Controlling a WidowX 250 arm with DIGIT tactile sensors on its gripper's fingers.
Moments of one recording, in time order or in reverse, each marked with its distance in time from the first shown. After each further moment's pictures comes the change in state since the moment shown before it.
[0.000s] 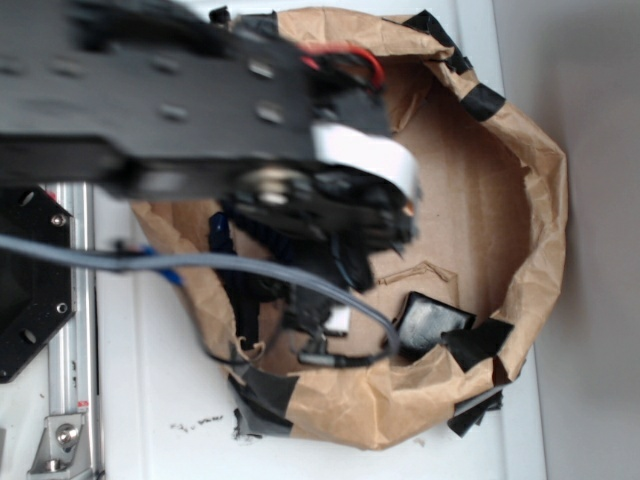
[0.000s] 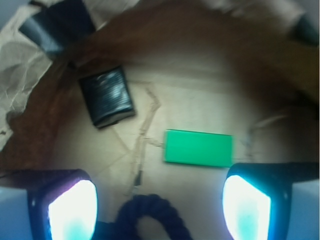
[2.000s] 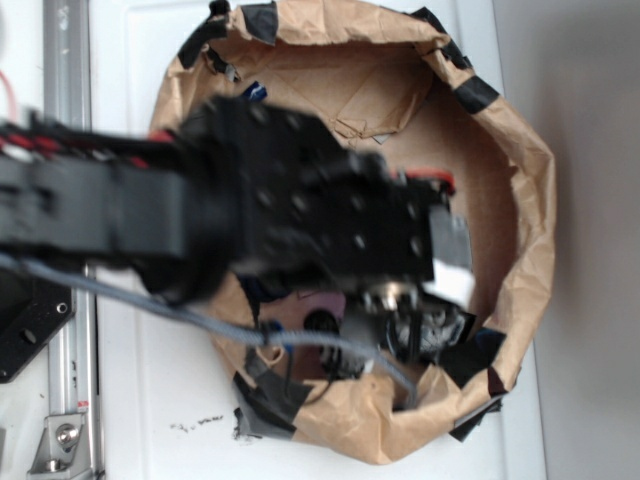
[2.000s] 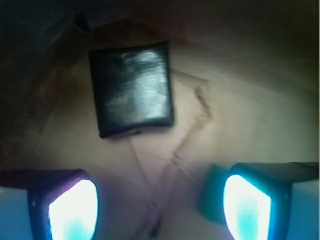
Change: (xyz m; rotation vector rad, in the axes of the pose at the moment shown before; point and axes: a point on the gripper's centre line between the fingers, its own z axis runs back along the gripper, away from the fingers) arm 0.014 -0.031 -0.065 -0.030 0.086 -0.229
